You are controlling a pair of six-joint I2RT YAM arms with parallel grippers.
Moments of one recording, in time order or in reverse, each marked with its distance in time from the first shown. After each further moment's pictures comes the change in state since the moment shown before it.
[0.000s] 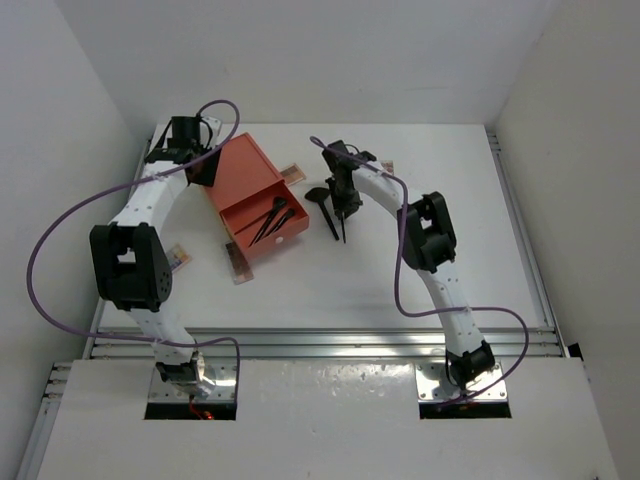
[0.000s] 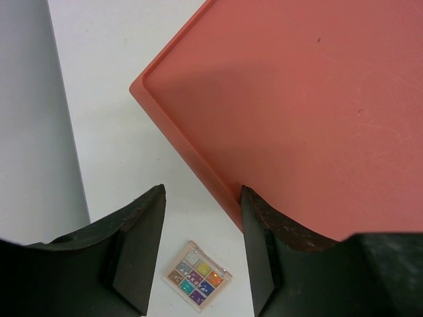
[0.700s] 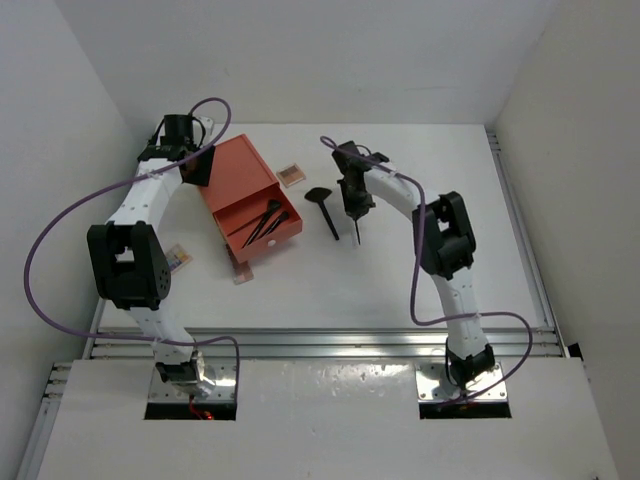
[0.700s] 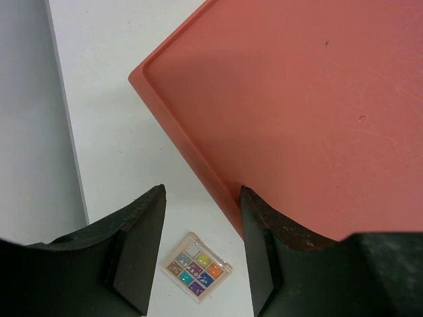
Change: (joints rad) left arm 0.037 0.011 0.032 -0.051 0.027 -0.026; right arm -0.006 -0.170 -0.221 0.029 0.081 0.011
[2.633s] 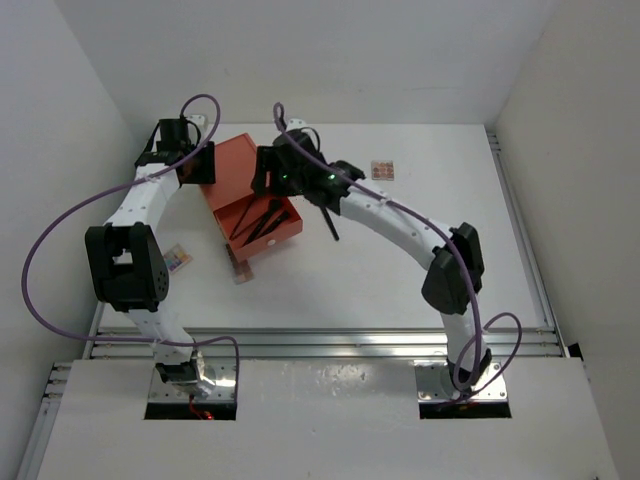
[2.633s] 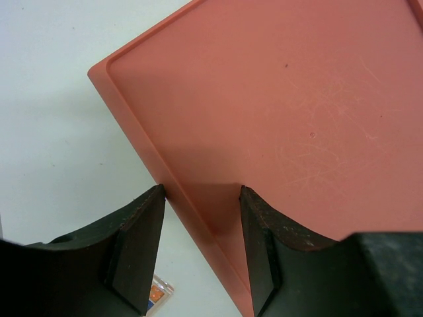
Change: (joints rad) left arm 0.022 -0.017 -0.063 0.100 0.167 -0.195; right arm 0.370 -0.279 0.038 0.410 0.013 0.348
